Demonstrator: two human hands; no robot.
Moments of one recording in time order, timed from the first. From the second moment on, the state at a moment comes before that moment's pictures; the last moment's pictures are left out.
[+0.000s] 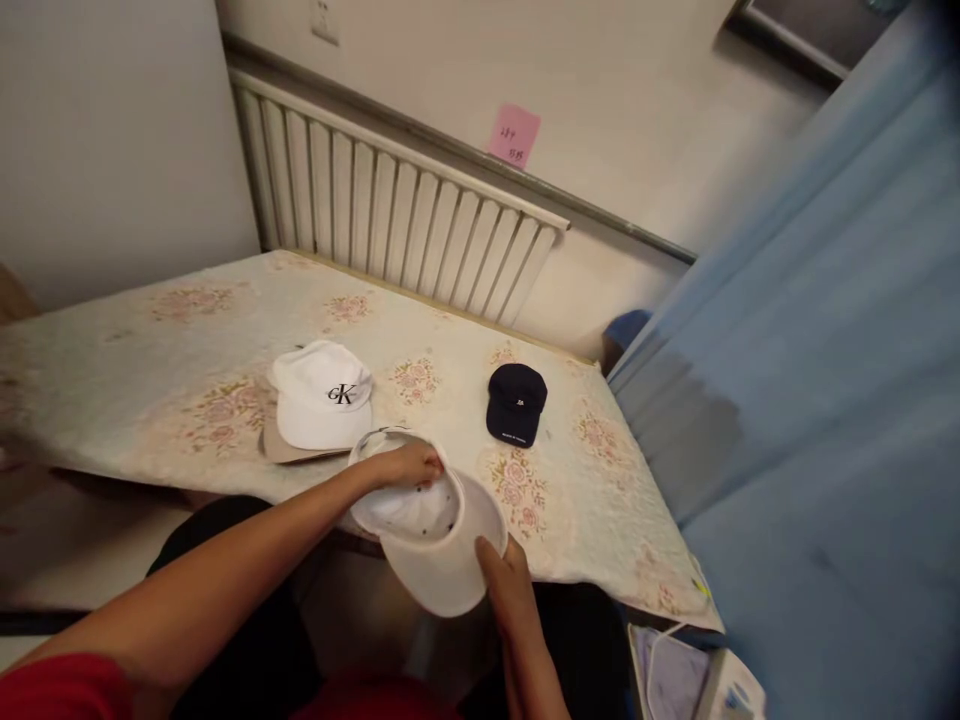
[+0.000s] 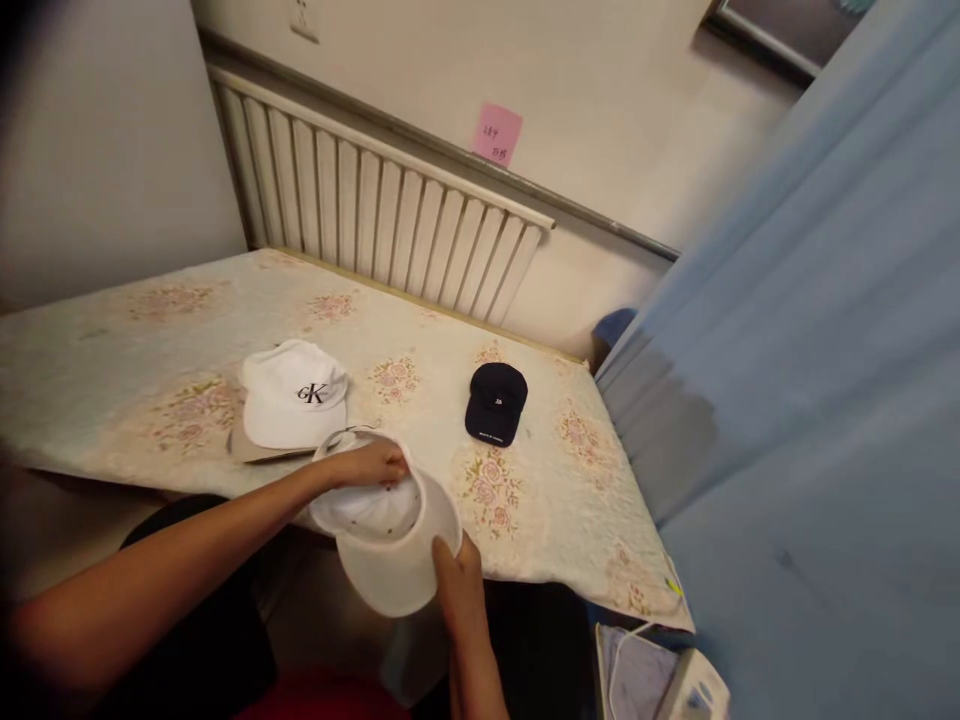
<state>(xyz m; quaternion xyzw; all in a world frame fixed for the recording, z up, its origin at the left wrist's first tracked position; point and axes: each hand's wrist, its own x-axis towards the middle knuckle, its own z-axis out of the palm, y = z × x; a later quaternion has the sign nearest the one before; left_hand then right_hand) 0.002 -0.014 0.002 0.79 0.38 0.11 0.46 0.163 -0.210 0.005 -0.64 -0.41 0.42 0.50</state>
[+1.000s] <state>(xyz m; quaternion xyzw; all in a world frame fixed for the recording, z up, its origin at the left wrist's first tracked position) 0.010 -0.084 0.023 0.75 0.33 0.06 0.57 0.157 -0.213 0.020 -0.66 -0.44 0.36 0.50</state>
